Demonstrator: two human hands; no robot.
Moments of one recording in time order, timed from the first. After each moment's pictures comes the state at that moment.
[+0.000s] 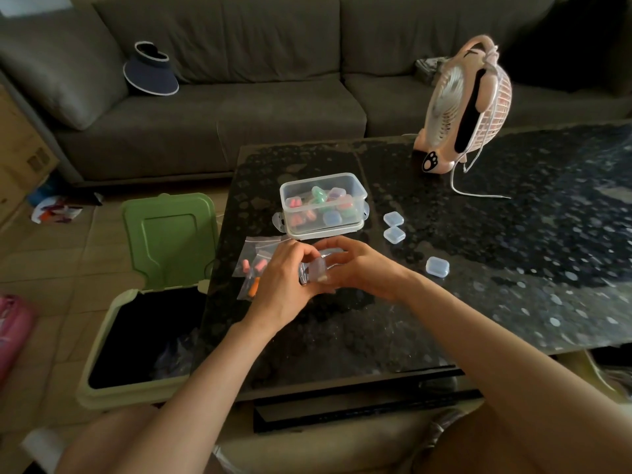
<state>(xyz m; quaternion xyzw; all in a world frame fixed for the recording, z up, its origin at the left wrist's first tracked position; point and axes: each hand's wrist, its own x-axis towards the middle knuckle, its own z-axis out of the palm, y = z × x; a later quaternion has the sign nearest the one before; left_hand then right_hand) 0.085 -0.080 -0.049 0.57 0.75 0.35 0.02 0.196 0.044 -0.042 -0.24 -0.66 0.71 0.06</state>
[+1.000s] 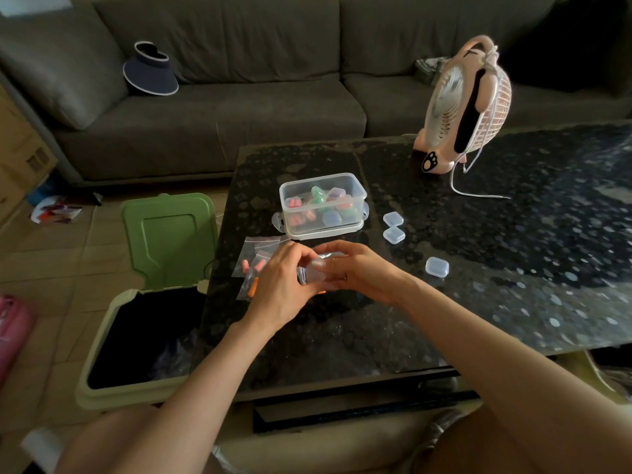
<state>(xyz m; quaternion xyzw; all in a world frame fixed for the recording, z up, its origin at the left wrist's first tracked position) 0.086 -0.081 -0.045 0.55 0.76 0.34 0.03 0.193 0.040 -0.045 -0.26 -0.60 0.75 0.10</state>
